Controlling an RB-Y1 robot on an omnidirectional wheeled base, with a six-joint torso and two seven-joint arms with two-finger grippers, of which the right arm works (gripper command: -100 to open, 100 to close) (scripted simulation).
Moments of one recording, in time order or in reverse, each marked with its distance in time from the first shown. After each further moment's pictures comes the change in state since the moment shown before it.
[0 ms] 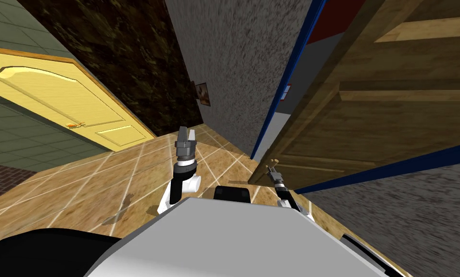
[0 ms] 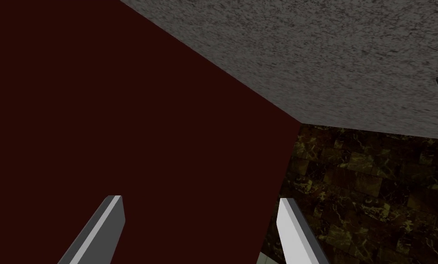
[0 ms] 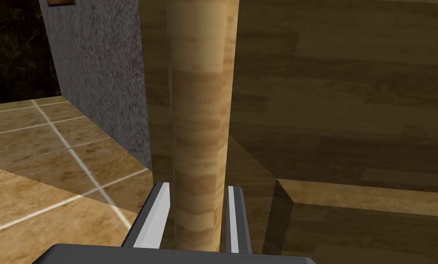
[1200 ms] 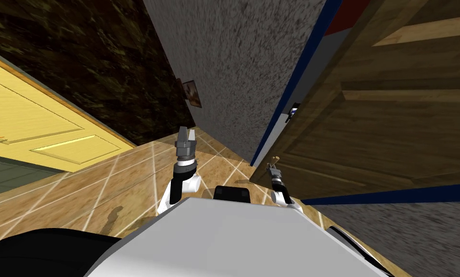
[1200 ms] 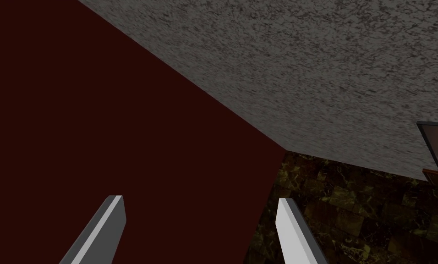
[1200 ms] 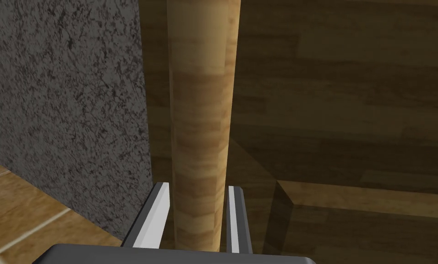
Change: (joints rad) arm -0.057 0.111 -0.162 0.028 -0.065 0.096 0.143
